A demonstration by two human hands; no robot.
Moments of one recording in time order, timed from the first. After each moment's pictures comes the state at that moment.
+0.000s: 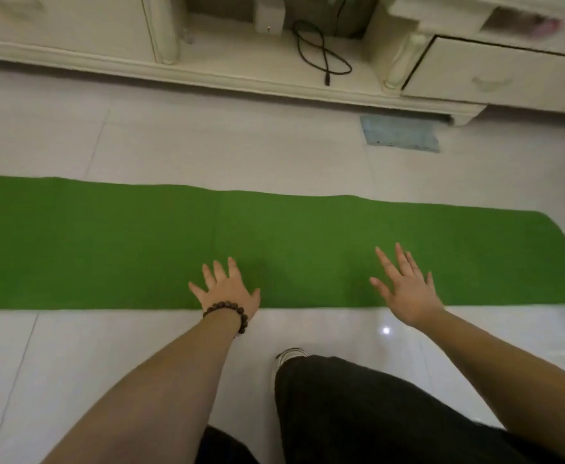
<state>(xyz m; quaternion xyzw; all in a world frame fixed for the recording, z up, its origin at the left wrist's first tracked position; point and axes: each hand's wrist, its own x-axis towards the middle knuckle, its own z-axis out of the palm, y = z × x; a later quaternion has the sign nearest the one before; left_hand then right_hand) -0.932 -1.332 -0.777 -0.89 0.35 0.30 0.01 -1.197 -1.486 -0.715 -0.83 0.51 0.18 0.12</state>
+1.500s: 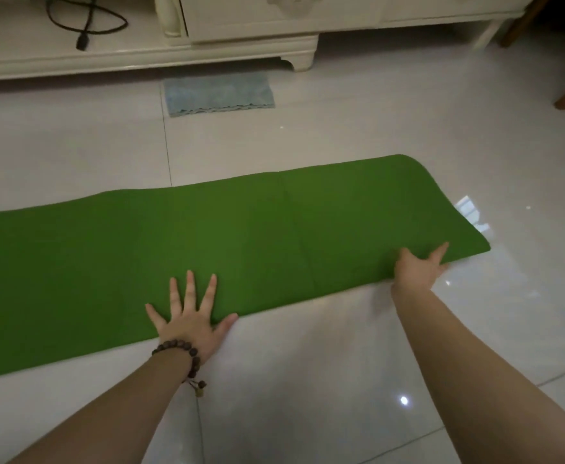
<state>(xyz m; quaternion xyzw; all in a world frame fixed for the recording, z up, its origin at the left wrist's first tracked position) -1.304 -1.573 -0.871 -0.82 0.50 0.25 0.14 -1.603 -1.773 -0.845 -0.28 0.76 -0.45 0.38</state>
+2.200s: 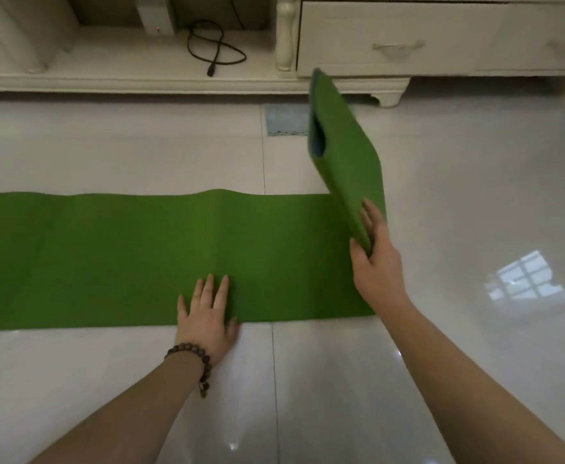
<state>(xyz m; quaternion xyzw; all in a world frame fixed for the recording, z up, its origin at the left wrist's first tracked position) -1.217 -1.492 -0.850 -0.87 0.47 0.17 0.01 -1.417 -1.665 -0.740 -0.73 0.45 -0.32 0.40</state>
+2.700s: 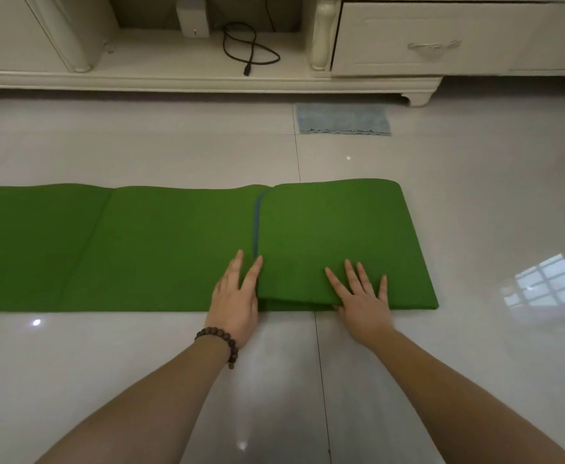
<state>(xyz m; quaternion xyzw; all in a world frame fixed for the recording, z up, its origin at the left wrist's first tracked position) -1.181 -1.466 -0.843 -0.83 0.51 0.12 -0.18 -1.386 -1.608 -0.852 -0.89 0.42 0.14 0.07</state>
